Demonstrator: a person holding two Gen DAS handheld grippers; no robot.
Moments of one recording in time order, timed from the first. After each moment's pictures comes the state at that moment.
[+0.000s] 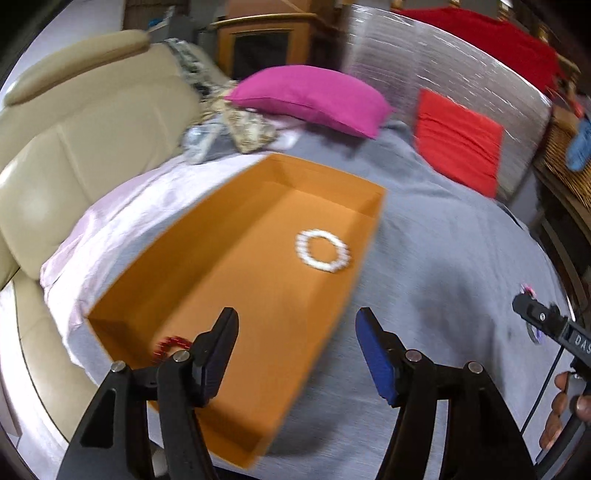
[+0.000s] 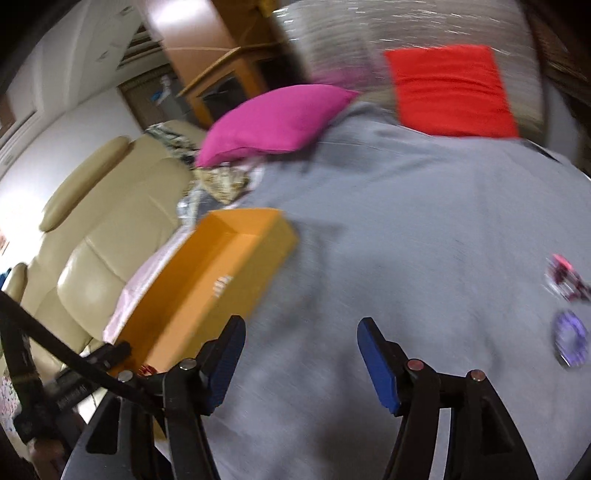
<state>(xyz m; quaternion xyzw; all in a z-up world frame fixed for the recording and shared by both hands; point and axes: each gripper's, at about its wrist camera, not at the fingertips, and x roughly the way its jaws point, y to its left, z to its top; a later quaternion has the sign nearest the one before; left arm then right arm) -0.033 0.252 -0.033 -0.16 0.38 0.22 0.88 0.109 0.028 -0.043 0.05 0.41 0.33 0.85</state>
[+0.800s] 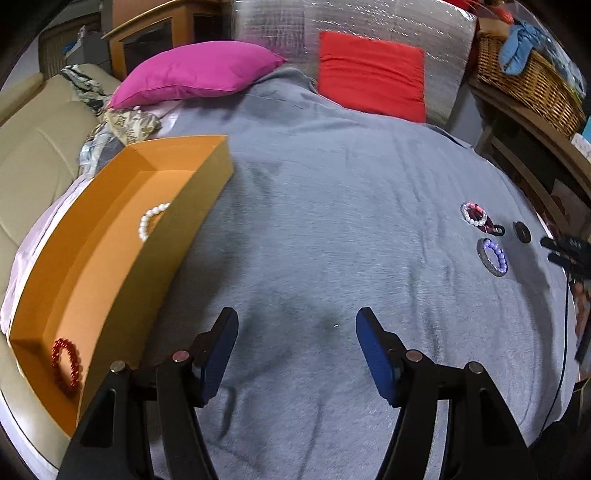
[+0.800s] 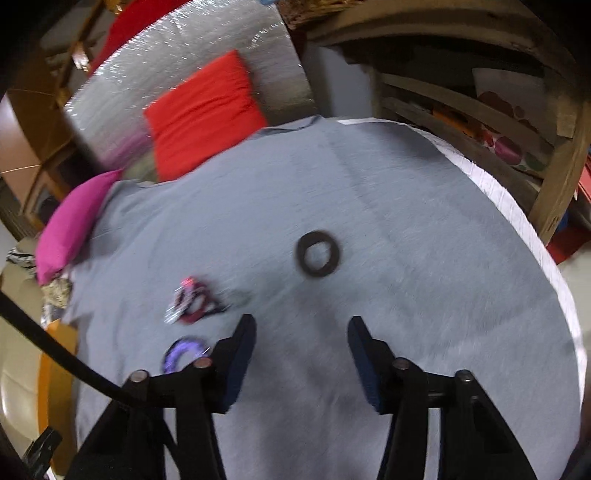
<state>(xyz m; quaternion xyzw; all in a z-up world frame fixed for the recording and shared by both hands) 0.040 0.126 -0.063 -0.08 0.45 0.11 0.88 0.232 -0.278 -0.079 0.14 0.44 0.06 0.88</state>
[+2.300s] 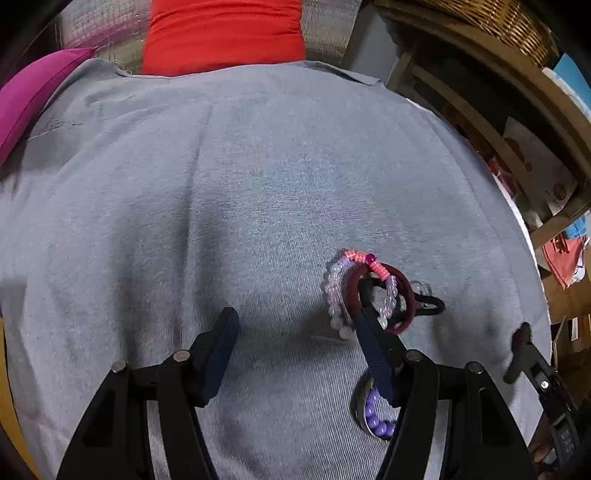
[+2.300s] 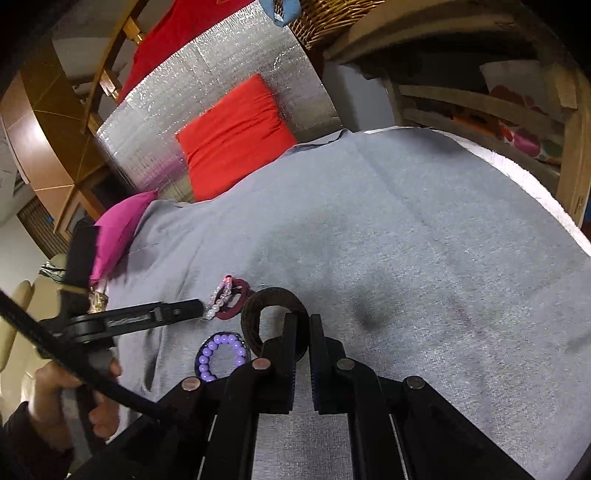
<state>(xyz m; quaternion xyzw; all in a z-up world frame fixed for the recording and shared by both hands) 0.289 -0.026 -0.101 -0.04 0.54 -0.08 0.84 0.187 -0.264 -0.095 0.20 0.36 0.13 0.90</state>
